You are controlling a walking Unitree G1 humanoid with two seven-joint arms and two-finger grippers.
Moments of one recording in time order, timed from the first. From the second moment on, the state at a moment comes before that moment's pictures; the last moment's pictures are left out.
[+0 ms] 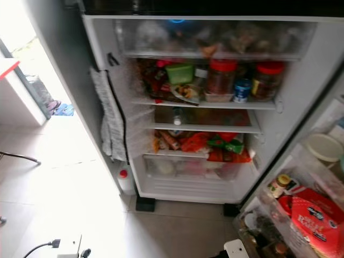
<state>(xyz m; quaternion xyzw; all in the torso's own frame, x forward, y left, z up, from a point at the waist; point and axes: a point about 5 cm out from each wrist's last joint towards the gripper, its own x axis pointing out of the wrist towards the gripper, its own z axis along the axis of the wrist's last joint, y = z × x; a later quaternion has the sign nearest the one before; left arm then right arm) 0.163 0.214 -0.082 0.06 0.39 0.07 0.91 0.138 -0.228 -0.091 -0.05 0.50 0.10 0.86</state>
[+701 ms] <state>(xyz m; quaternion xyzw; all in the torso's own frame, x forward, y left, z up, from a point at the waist) 0.161 0.217 -0.083 0.07 0.40 0.07 0.91 0.131 -0.223 -0.095 -0.03 0.50 0.08 0.86</state>
